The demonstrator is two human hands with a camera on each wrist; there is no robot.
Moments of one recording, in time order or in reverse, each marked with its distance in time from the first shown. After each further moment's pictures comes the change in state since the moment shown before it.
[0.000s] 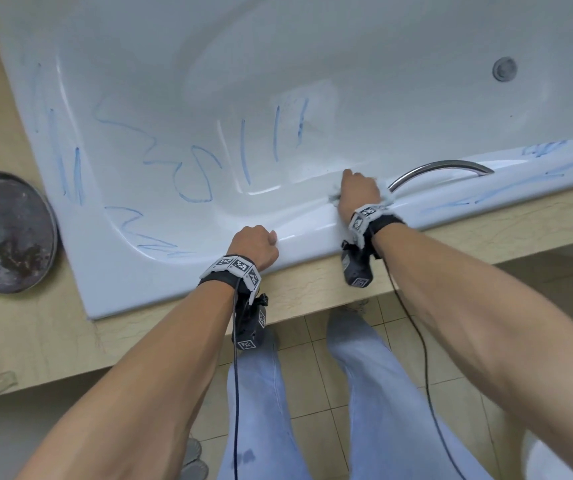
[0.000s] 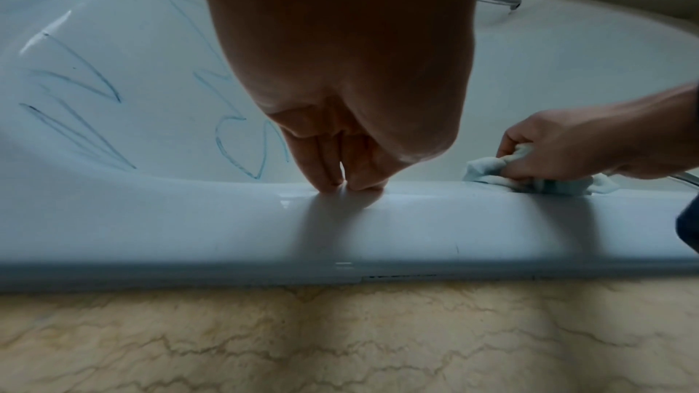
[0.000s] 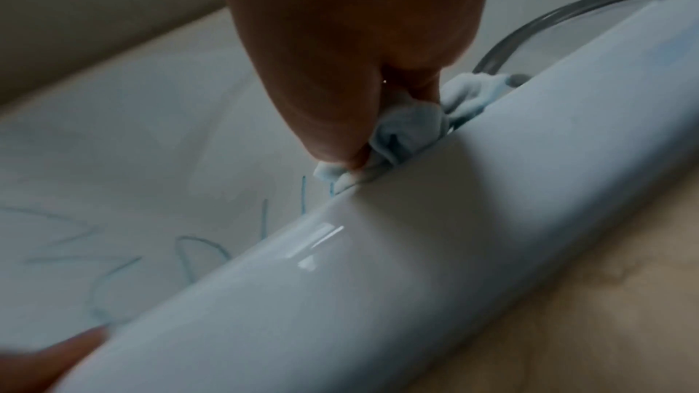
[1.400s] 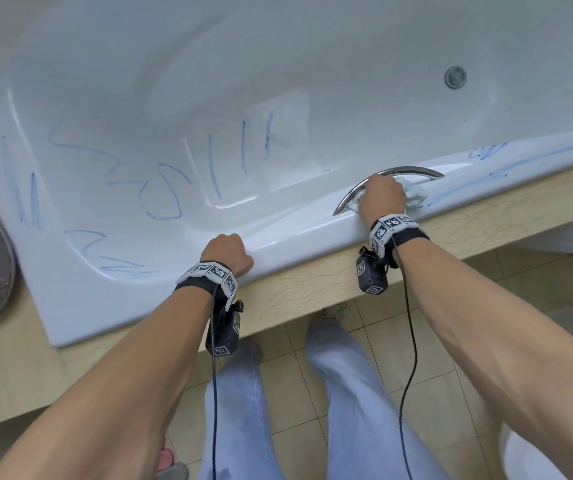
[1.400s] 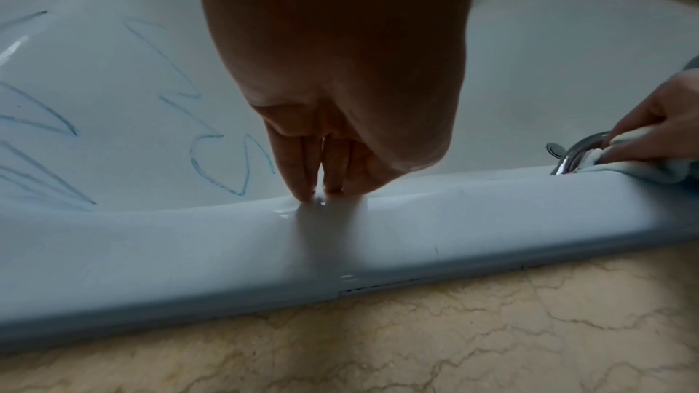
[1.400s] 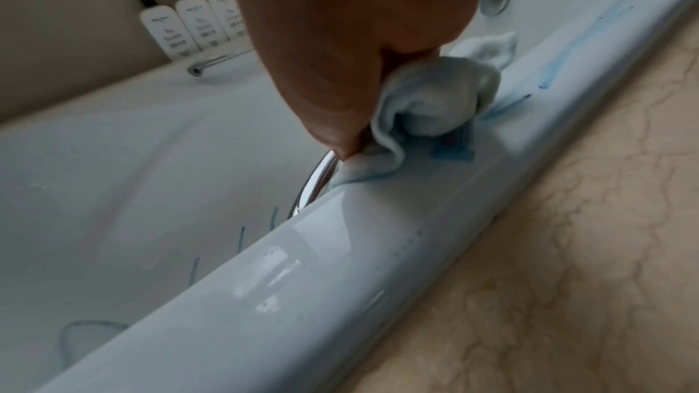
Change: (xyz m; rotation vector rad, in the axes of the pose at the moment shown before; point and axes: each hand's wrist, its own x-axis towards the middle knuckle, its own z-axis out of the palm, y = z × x) left_hand 0.006 0.035 -0.005 0.208 0.001 0.001; right_hand -0.025 0.099 -0.040 0.048 0.162 0.265
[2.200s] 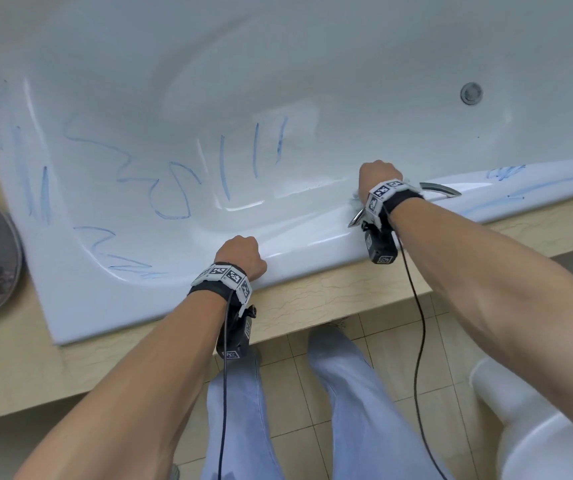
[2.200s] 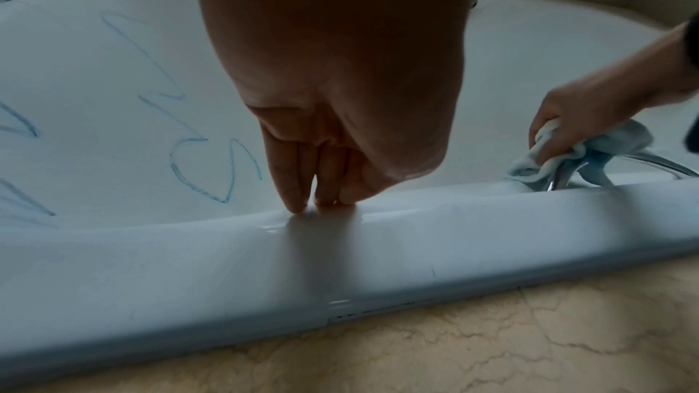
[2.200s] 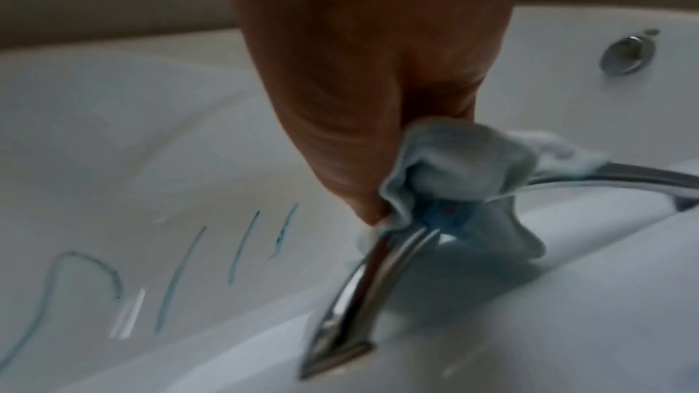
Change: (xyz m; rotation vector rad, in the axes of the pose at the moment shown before) left_hand 0.009 -0.001 -0.009 0.010 -0.019 0.055; right_hand 0.061 -0.052 -0.027 -0.254 -0.289 -0.199
